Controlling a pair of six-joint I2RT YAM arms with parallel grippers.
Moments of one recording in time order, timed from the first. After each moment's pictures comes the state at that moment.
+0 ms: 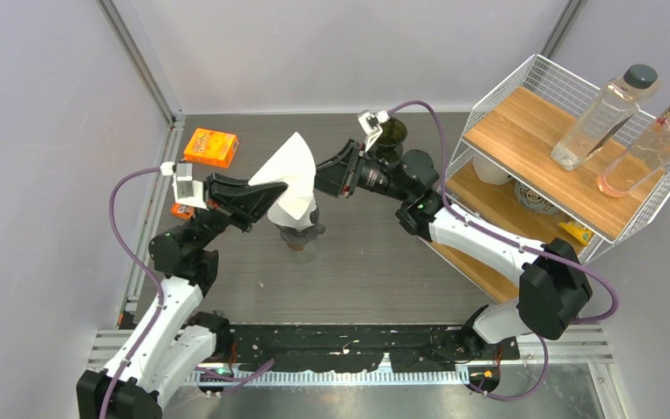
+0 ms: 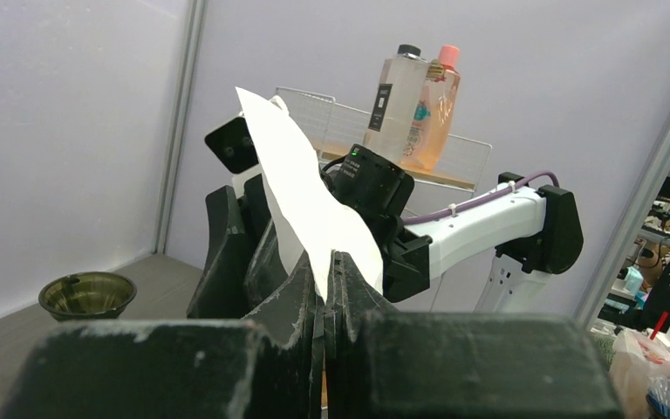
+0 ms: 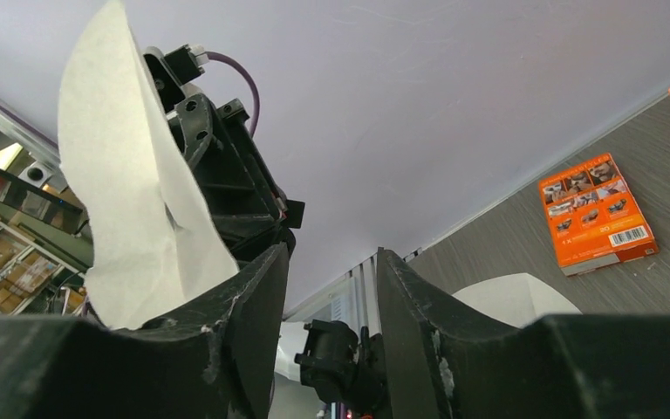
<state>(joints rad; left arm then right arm) -0.26 0.78 0.55 1.07 0.69 -0.90 0.72 1.43 1.04 0.73 -0.59 0.91</state>
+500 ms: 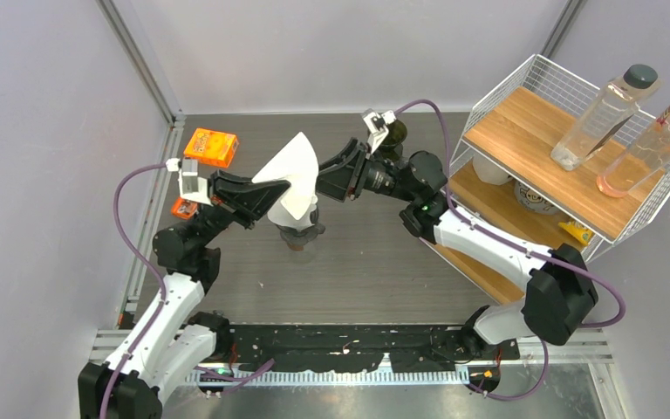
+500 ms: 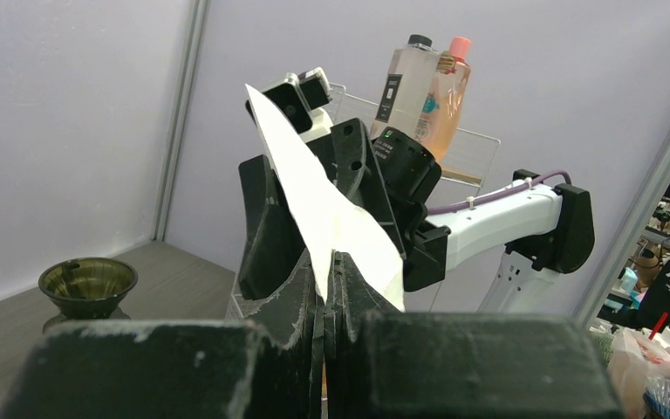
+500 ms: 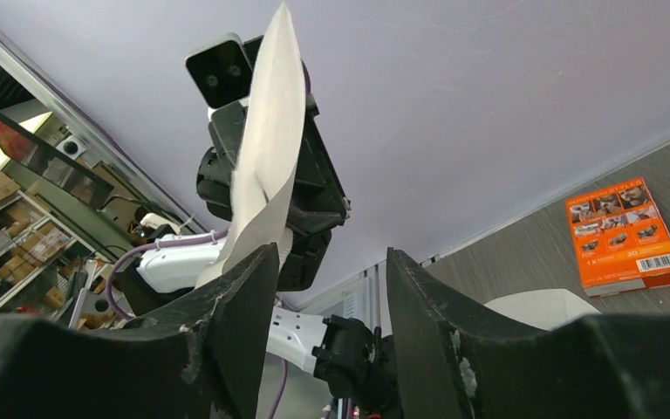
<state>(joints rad) -0.26 0.82 0.55 1.07 0.70 -0.90 0.72 1.40 1.03 0.79 -0.65 0.92</state>
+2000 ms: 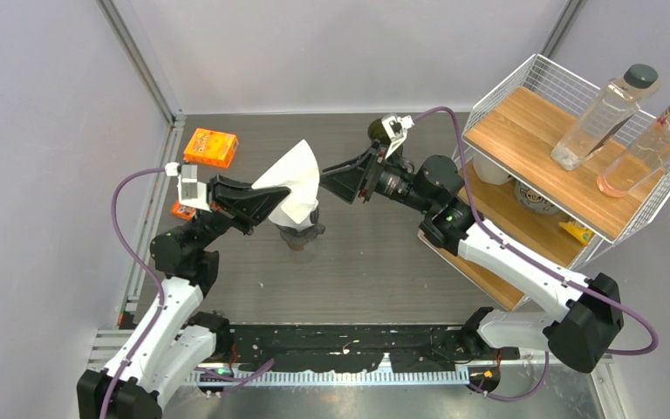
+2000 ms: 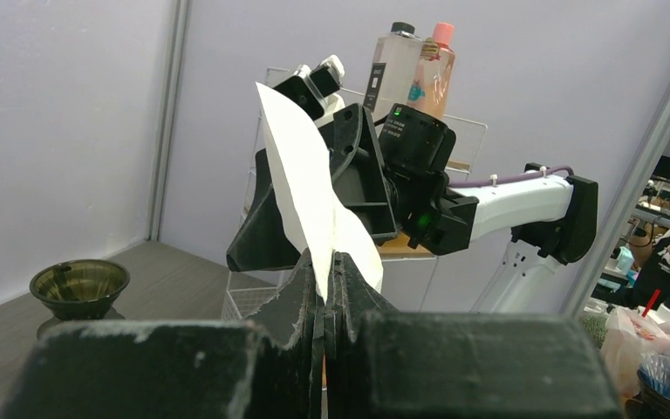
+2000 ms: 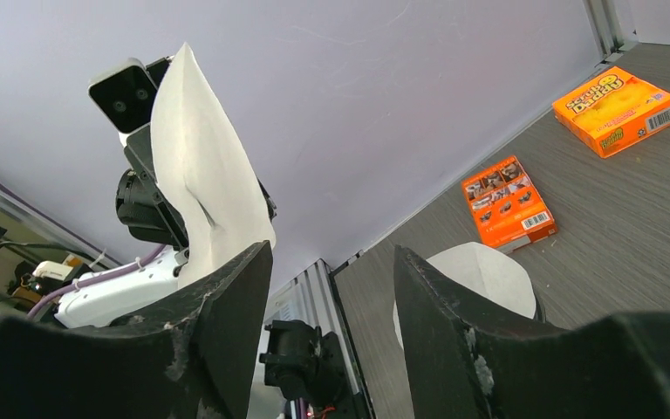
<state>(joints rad) -0.26 0.78 0.54 1.06 0.74 -0.89 0.73 1.21 1.00 0.45 -0.43 0.74</state>
